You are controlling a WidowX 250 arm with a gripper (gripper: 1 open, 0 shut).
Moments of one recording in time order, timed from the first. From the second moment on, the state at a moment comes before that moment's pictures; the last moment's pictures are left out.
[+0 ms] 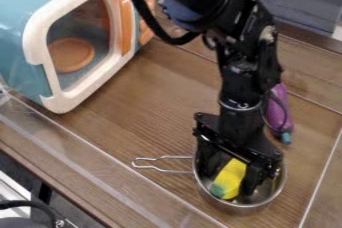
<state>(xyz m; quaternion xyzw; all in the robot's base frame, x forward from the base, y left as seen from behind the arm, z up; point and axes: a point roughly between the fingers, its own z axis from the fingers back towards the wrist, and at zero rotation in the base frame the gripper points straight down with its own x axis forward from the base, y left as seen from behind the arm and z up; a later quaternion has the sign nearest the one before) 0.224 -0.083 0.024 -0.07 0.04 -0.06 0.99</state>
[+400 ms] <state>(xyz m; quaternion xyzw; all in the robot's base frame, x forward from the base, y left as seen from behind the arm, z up) 0.221 -0.079 0.029 -0.06 0.05 -0.04 1.00</state>
